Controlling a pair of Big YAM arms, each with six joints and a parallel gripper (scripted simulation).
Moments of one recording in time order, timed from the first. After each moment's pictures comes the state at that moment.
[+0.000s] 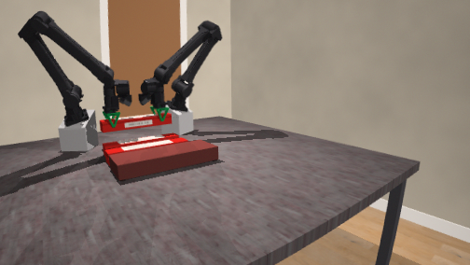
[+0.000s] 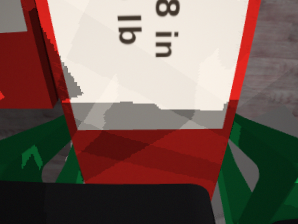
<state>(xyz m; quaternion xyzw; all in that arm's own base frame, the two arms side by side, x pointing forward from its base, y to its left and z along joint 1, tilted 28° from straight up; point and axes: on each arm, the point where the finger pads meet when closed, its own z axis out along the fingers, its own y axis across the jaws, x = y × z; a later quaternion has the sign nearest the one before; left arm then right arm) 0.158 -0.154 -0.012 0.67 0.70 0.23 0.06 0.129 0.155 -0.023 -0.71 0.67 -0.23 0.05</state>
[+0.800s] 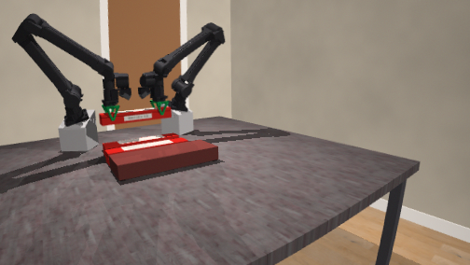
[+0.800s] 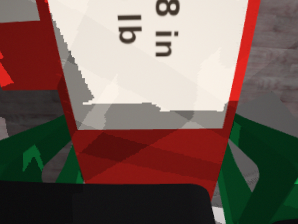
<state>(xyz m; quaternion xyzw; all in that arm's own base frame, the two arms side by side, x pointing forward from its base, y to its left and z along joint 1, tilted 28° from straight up) 0.144 -0.163 0.018 0.67 0.70 0.23 0.06 0.116 0.163 0.006 -0.71 0.67 -0.23 0.05</state>
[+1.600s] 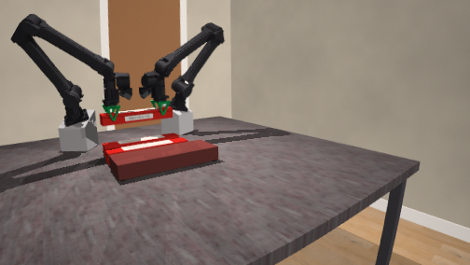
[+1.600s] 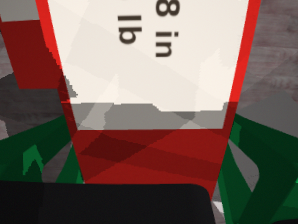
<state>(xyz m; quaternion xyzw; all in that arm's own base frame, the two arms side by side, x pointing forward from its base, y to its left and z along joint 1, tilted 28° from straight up) 0.161 -0.164 0.027 0.67 0.70 0.23 0.06 0.133 0.165 0.015 -0.71 0.67 -0.23 0.05</state>
